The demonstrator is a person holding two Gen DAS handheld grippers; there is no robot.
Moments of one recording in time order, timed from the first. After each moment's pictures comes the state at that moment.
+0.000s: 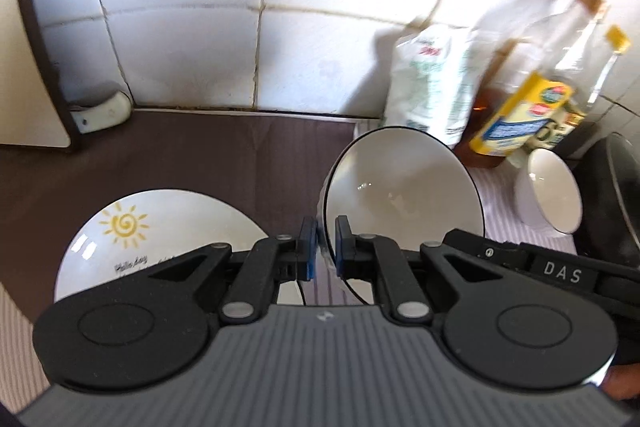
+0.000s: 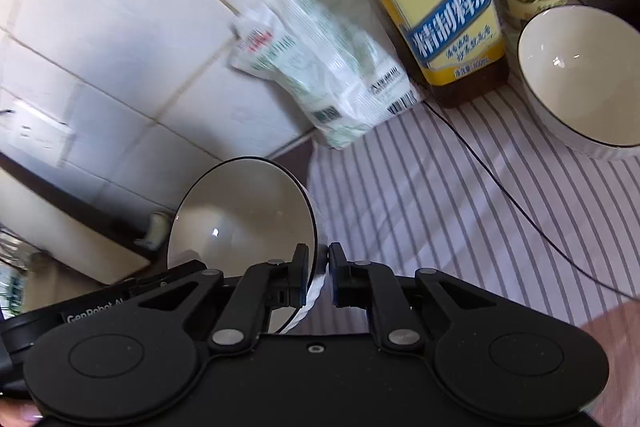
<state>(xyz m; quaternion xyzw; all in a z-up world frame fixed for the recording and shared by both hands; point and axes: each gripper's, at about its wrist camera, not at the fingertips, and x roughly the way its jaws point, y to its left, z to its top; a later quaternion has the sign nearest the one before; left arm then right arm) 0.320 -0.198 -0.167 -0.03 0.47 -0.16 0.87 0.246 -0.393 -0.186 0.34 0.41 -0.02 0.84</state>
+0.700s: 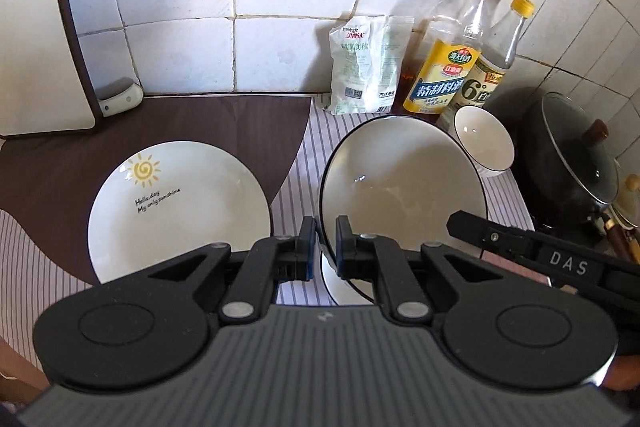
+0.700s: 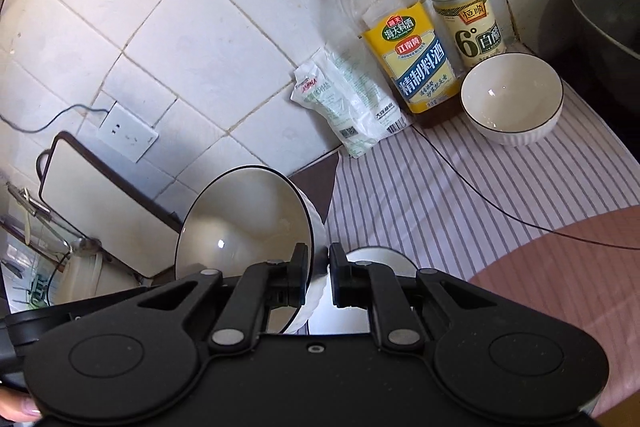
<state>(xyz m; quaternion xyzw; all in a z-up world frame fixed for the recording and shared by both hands) 0.220 -0.186 -0.110 -0.01 0.46 -0.19 0.87 0.137 -0.369 -0.114 0.33 0.36 -0.02 0.87</state>
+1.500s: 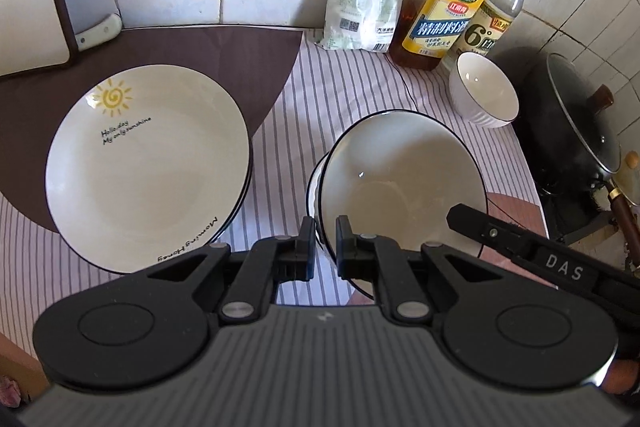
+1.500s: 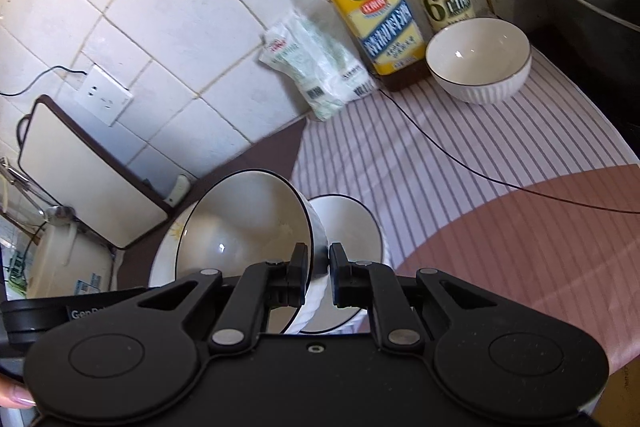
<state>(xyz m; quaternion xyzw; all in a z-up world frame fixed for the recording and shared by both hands) 0.211 -0.196 -0.167 -0.02 0.51 -0.20 0.83 0.117 -0.370 -0.148 0.30 0.39 -0.04 0.87</state>
